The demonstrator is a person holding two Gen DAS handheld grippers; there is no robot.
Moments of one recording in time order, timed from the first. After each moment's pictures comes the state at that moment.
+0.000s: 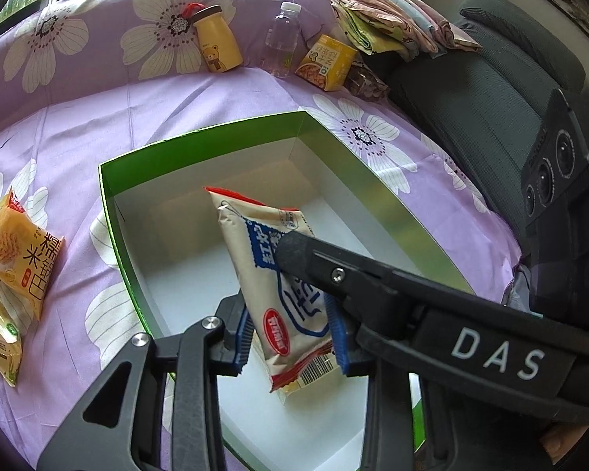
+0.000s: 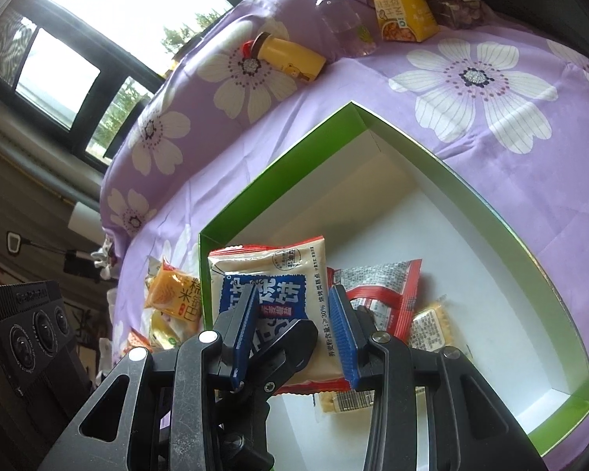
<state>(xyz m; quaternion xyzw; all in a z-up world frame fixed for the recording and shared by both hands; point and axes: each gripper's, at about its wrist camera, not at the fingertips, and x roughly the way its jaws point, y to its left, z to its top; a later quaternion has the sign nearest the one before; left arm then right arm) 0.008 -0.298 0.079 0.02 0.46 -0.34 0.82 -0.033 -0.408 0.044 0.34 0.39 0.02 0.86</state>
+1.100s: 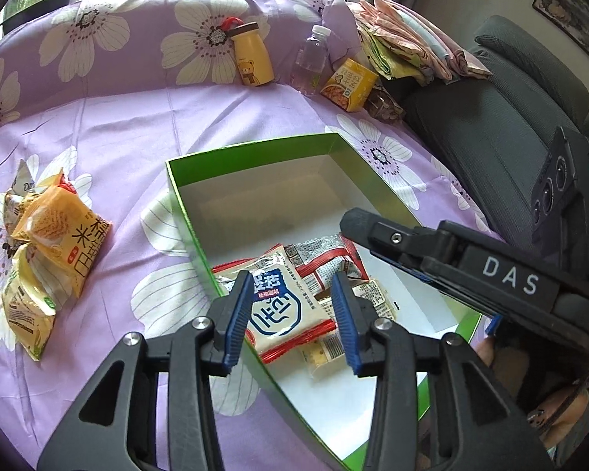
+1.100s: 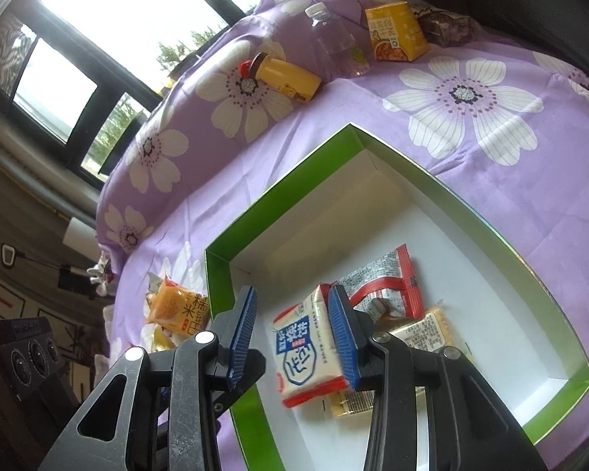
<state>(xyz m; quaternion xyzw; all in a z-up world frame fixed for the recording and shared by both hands) 0.001 -0.246 0.101 -0.02 0.45 -0.32 0.84 -0.042 -0.402 0.060 0.34 0.35 -0.01 0.87</state>
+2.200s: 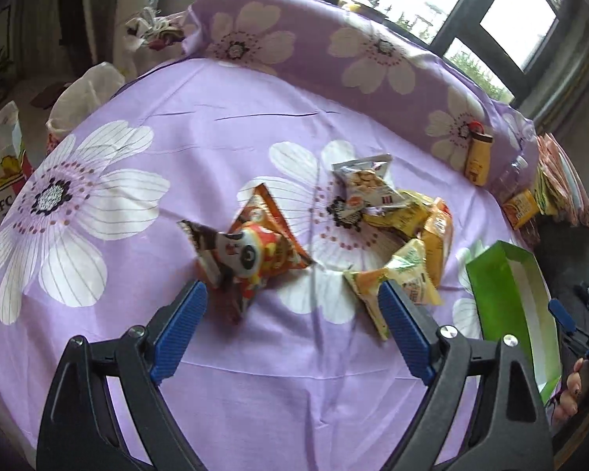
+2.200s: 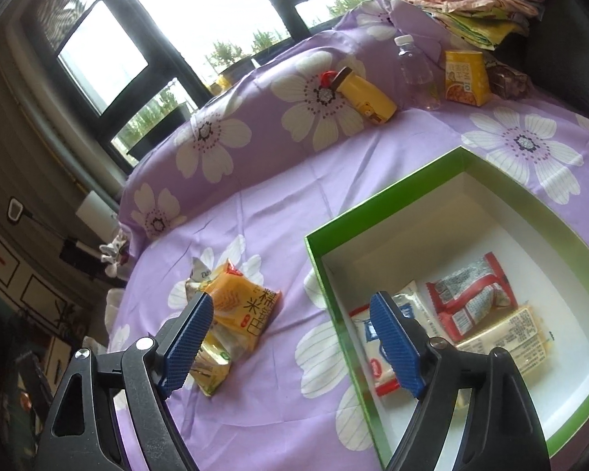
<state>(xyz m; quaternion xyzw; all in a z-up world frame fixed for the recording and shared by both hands) 0.021 0.065 0.071 -0.17 0.43 -0.05 0.88 -0.028 -0.295 0.086 0.26 0.31 0.02 0.92</state>
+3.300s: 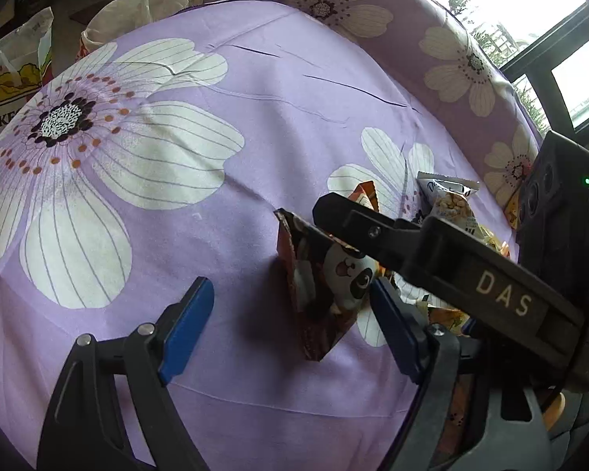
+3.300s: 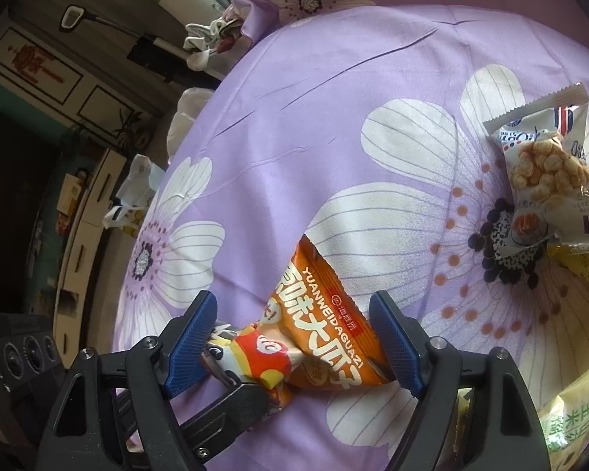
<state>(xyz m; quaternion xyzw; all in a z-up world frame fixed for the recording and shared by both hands) 0.057 0.113 0.026 -0.25 0.49 0.00 0.84 0.136 -0.017 -0.007 0.11 0.52 0.29 0.80</state>
